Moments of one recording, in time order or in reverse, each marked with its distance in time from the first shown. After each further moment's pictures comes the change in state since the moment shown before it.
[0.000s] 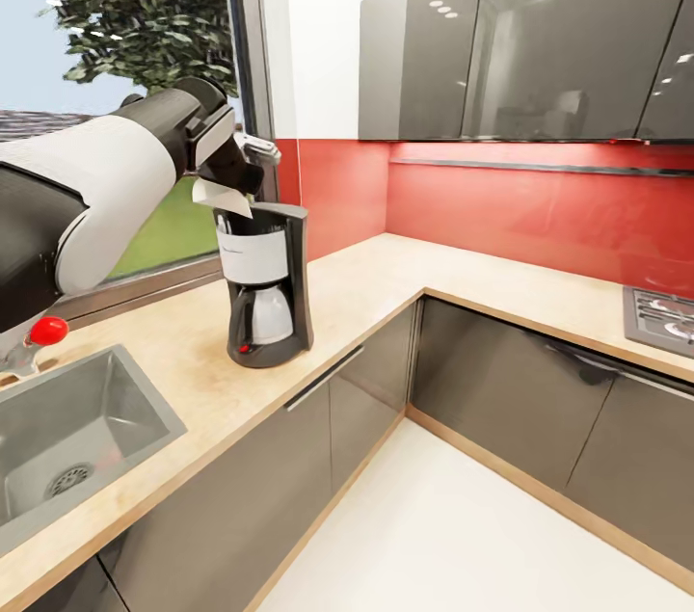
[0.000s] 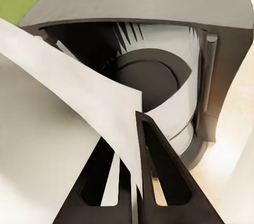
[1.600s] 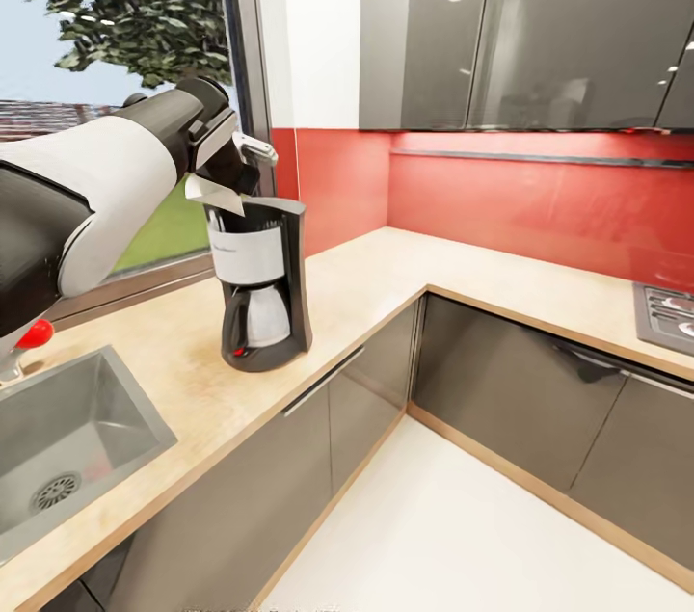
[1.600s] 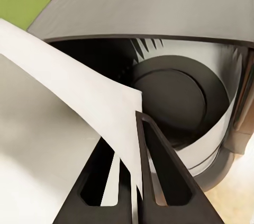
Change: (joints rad) left arm 0.001 -0.002 -0.073 -0.001 -0.001 -0.002 0.002; right arm 0.000 0.000 0.000 0.000 -0.001 0.000 0.000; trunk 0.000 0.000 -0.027
